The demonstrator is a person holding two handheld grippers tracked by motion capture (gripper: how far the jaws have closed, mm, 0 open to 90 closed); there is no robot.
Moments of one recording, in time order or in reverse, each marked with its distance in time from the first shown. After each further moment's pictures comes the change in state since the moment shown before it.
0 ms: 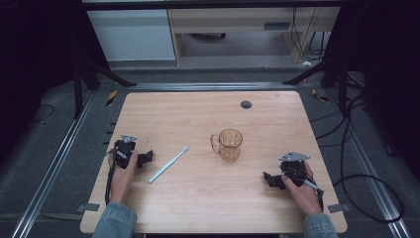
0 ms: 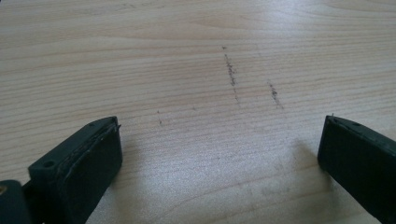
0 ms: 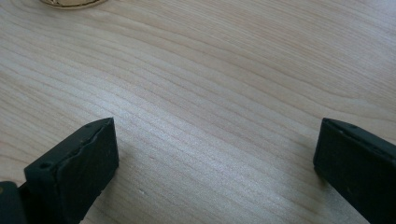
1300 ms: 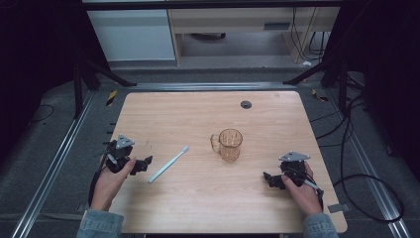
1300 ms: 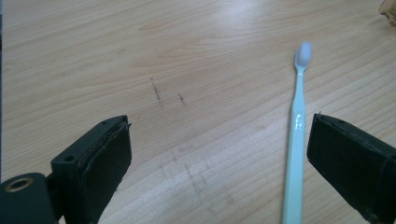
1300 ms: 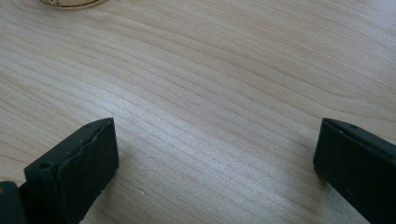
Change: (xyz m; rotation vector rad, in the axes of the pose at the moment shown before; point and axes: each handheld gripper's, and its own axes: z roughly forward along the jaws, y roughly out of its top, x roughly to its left) left arm -0.027 0.015 -0.085 -0.032 -0.148 0.192; right arm 0.000 0.000 0.000 0.000 0.000 0.000
